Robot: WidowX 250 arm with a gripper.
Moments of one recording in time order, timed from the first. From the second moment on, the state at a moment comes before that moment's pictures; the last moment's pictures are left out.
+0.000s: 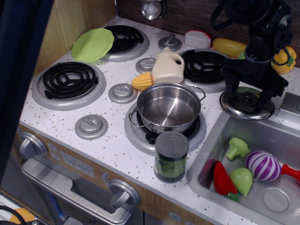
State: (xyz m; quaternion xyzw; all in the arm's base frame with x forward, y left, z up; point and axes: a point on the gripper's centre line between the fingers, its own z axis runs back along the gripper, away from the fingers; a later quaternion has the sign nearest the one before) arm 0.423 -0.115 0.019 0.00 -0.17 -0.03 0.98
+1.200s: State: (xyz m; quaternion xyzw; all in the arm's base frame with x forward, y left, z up) arm 0.423 -0.113 0.022 0.00 -0.13 -0.04 0.99
